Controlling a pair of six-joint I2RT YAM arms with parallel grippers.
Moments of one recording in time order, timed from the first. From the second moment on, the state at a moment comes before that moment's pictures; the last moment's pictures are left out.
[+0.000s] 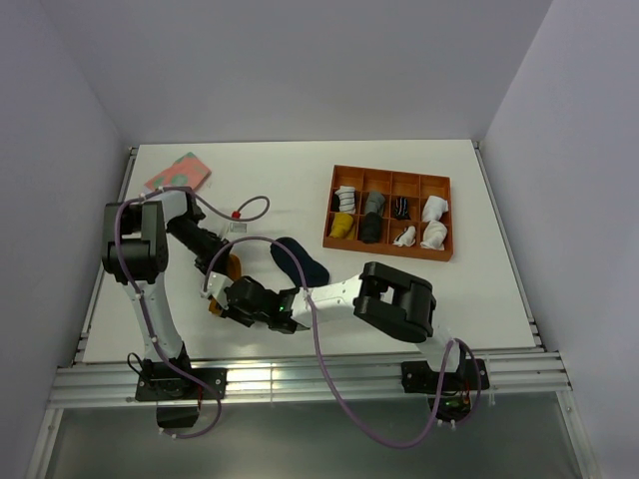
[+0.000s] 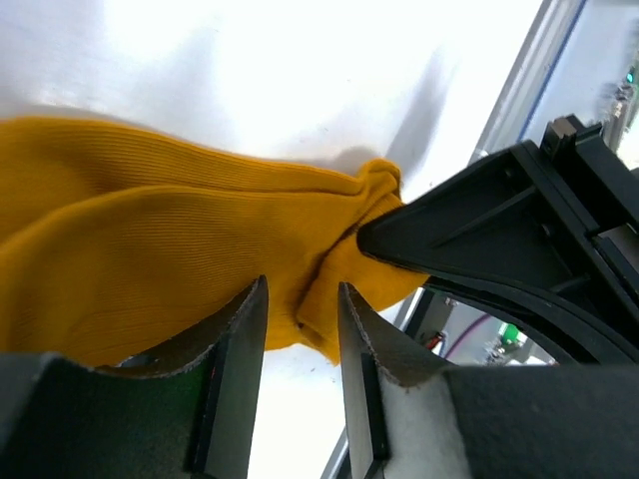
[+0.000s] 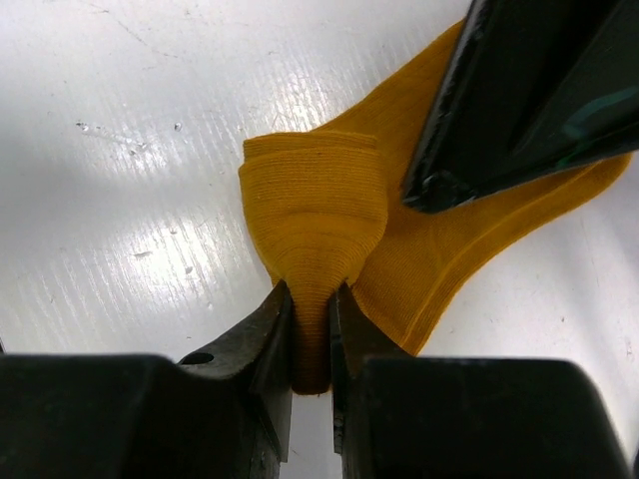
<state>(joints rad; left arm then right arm) 0.01 2.09 1.34 -1.36 0.69 1.02 1.28 2.08 1.25 0.21 0.14 -0.05</state>
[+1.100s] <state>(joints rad) 0.02 2.16 1.46 -1.29 0.65 0.83 1.26 2.05 1.24 0.15 0.14 -0.04</state>
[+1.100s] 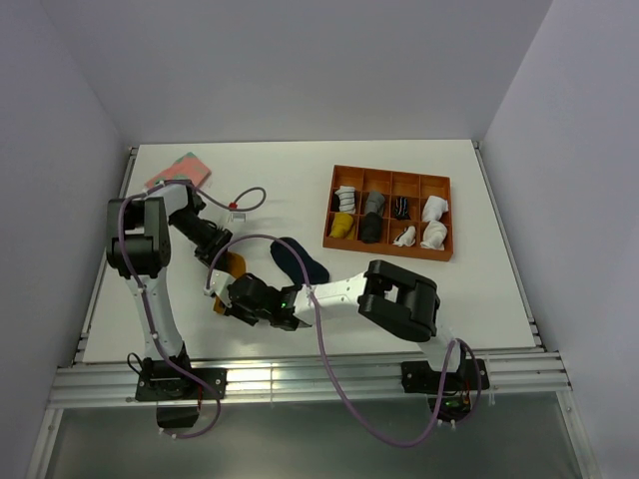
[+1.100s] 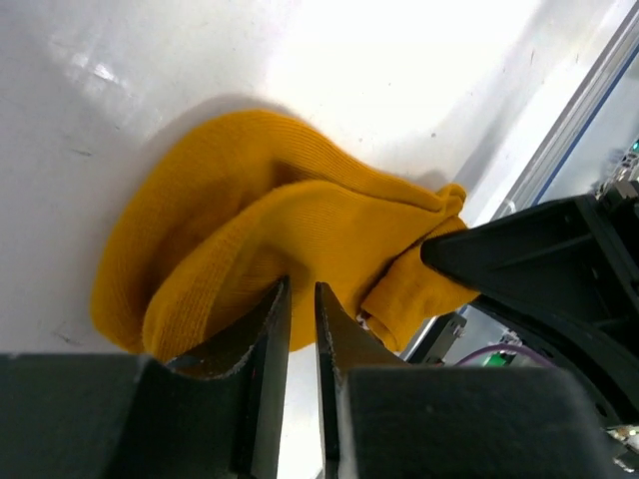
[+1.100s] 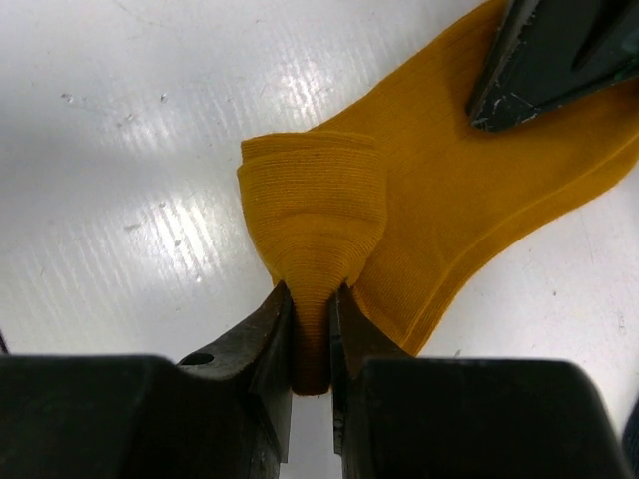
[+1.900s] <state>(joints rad) -0.04 2.17 1.48 -1.28 0.63 0.79 1.08 2.14 1.48 -0.23 -0.46 0.02</state>
